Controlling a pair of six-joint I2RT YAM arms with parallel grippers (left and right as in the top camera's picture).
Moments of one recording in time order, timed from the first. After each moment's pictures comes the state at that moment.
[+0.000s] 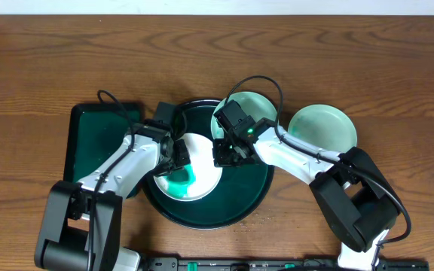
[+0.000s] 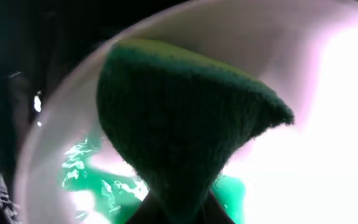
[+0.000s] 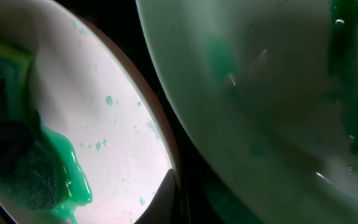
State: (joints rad) left arm -0.28 1.63 0.86 -0.67 0.10 -0.55; right arm 0.71 1.95 1.20 -0.50 -0.29 0.64
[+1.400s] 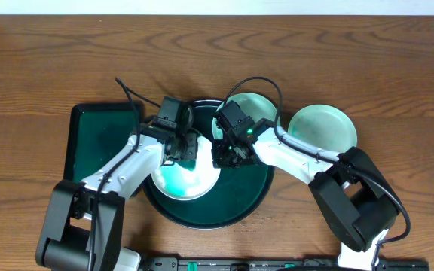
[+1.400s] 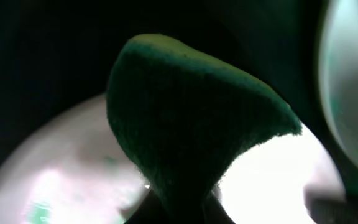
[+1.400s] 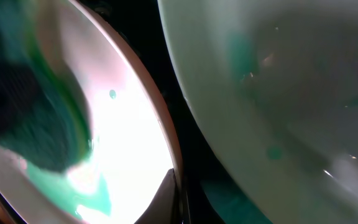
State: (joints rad) left arm -0.31 1.63 0.87 -0.49 0.05 -0.29; right arm 0.71 1.96 1.20 -0.49 -0.31 0.64
